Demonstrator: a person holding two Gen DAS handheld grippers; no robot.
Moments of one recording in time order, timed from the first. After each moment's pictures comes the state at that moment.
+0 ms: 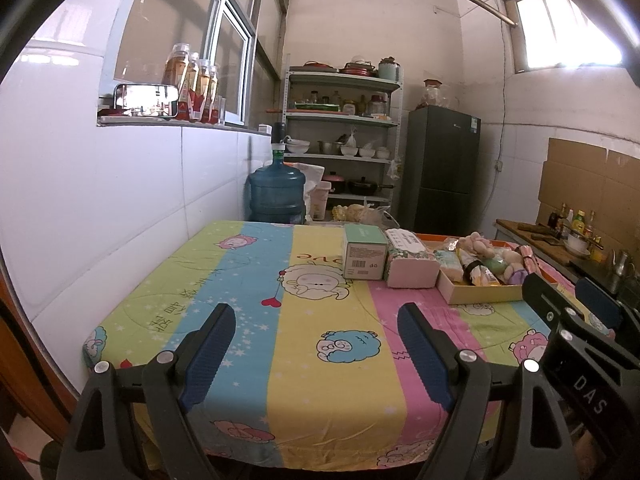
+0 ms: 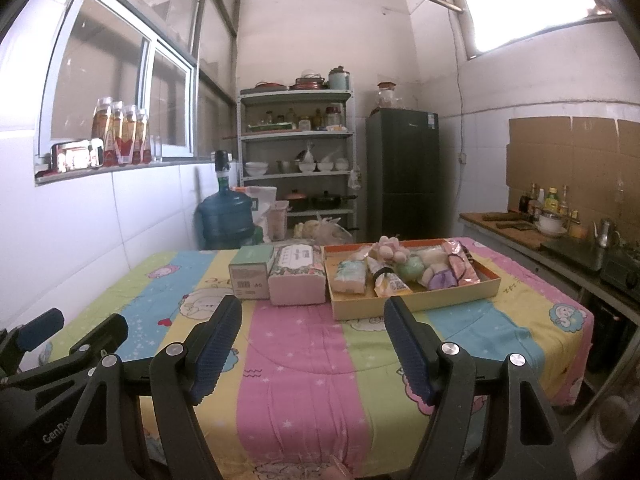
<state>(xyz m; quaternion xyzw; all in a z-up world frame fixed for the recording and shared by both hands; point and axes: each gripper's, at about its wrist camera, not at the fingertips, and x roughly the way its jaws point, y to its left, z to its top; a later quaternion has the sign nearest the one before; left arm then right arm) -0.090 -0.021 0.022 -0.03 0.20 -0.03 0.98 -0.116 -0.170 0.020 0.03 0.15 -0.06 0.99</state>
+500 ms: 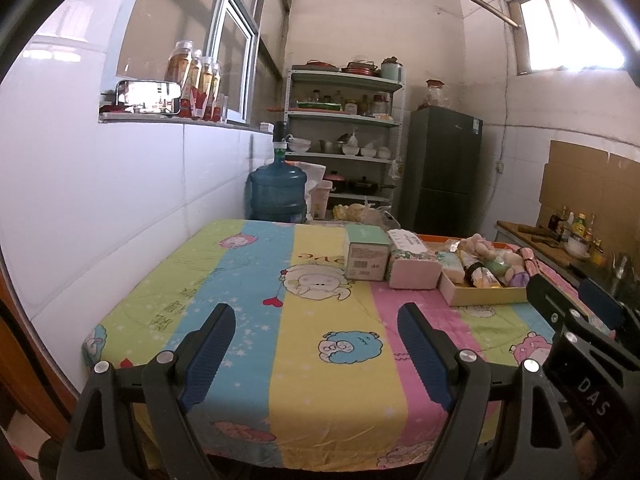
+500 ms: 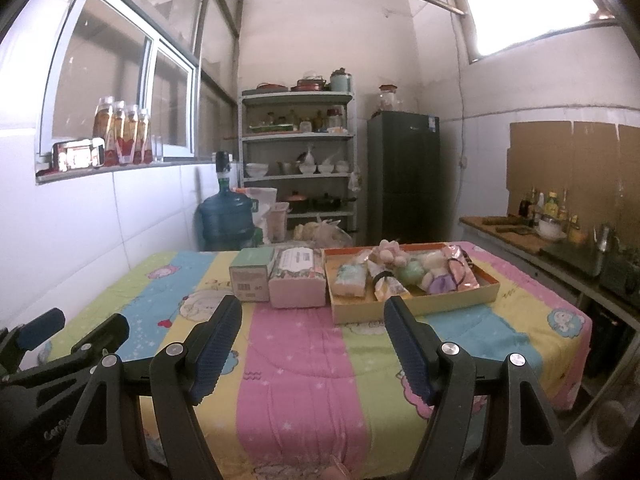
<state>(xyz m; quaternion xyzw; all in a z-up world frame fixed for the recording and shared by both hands) -0.088 -0.017 0.023 -0.03 0.21 -0.03 0.98 -0.116 -0.171 0.024 0.02 0.15 -0.06 0.99</state>
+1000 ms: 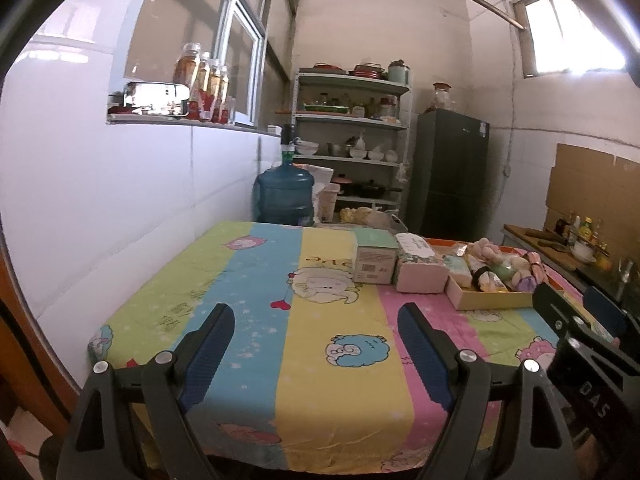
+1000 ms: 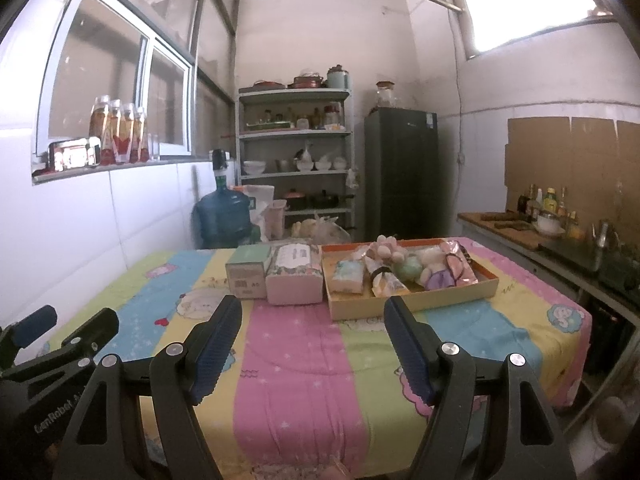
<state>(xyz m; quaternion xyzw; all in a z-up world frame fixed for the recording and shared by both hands) -0.088 -0.013 0.025 -0.04 0.20 -0.01 0.98 -0.115 -0.178 0.021 0.03 0.16 -0.06 0.99</state>
